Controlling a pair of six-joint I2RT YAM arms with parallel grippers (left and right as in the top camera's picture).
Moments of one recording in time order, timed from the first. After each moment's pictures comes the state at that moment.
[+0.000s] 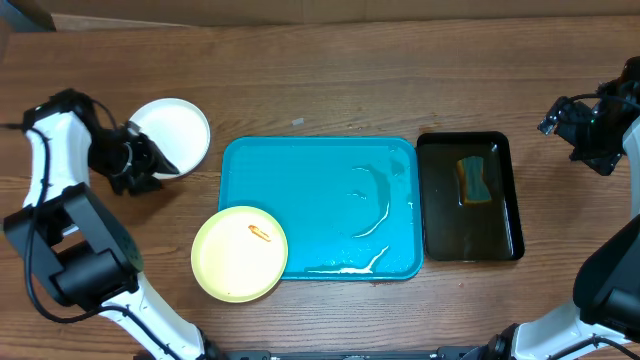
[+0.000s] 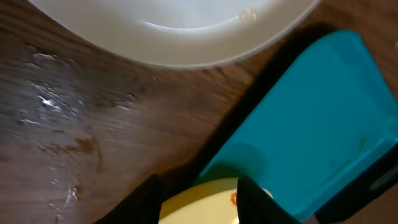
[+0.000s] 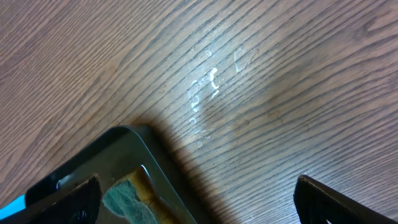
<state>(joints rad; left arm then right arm) 0.43 2.05 1.63 -1.32 0.41 -0.10 -0.40 1.82 1.52 -0.97 -0.15 0.25</state>
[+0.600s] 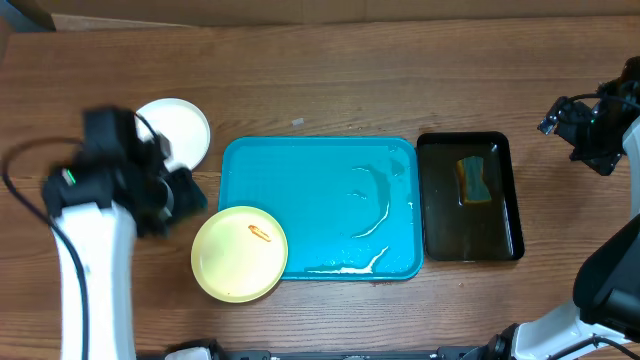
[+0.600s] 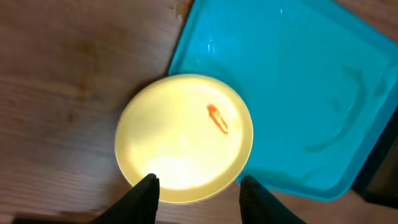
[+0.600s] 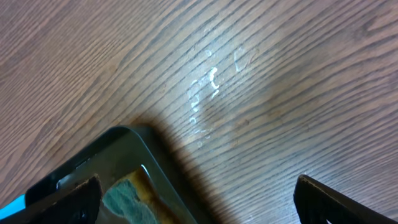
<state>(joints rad) 0.15 1.28 1.29 -1.35 0.19 -0.28 -0.40 1.82 1.52 -0.97 -0.15 0.25</state>
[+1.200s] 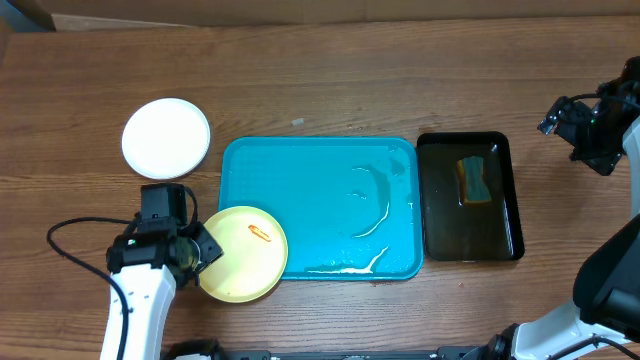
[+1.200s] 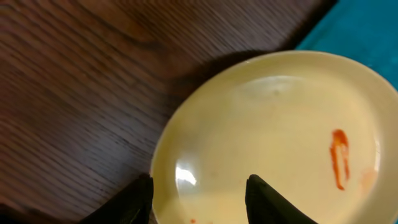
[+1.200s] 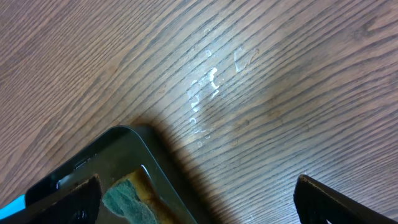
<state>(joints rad) 0.11 1.11 0.71 -0.98 -0.06 -0.60 -0.40 1.82 1.52 -0.97 -0.15 0.25</state>
